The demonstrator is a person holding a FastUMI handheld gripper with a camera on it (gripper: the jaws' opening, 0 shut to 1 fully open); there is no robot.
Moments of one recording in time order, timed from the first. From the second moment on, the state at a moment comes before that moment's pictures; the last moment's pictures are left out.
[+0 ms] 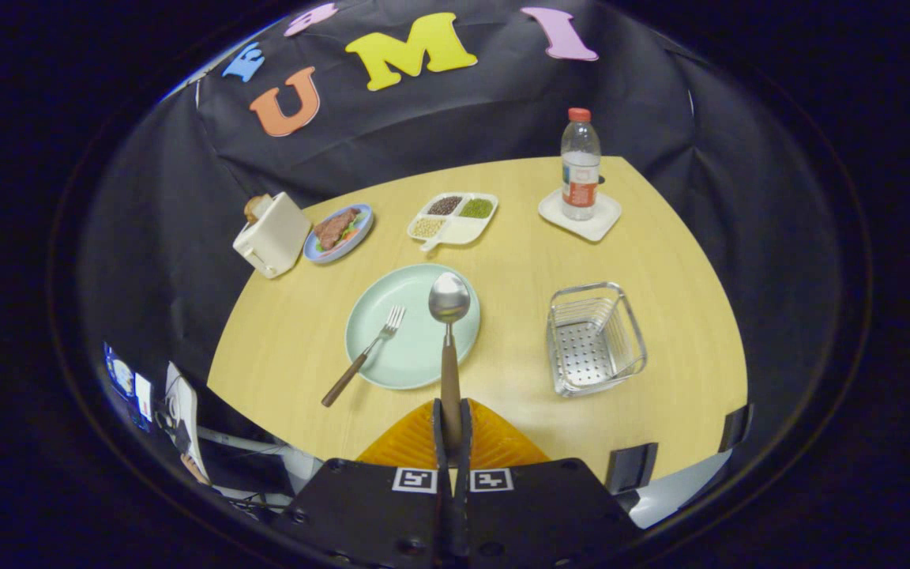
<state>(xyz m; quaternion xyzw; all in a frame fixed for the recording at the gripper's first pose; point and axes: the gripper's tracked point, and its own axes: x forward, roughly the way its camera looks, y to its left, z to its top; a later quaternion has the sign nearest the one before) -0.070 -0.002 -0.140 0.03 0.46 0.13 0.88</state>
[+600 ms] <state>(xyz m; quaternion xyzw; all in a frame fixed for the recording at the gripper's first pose) -0.092 -0.099 -0.142 0.05 0.52 0.06 0.85</state>
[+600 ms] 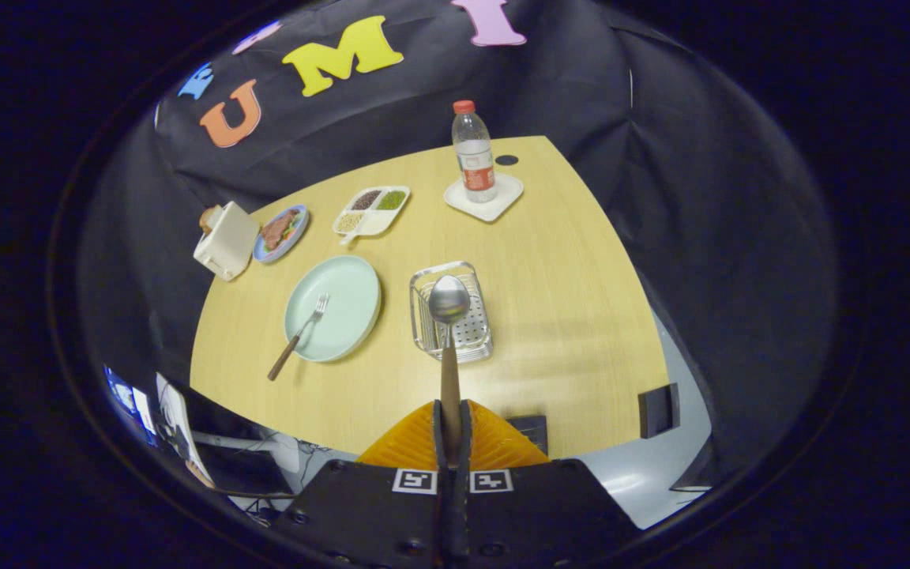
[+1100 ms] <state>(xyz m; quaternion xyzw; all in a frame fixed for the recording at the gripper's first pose) -0.057 -0.085 -0.129 0.04 0.50 0.03 0.87</state>
